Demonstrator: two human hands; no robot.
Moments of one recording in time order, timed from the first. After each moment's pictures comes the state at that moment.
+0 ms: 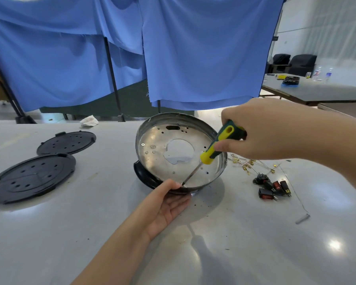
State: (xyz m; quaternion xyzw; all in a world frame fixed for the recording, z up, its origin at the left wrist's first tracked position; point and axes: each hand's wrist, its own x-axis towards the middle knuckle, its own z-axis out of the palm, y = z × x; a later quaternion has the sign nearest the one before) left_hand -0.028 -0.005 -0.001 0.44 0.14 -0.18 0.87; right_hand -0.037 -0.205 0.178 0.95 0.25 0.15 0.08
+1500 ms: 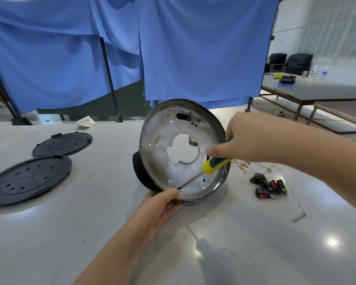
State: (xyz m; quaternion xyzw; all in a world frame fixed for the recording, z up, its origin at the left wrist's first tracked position) left_hand -0.027 -0.009 -0.011 0.52 0.09 -0.11 0.84; right_hand -0.027 -0.197 0.159 0.99 0.09 0.08 -0.03
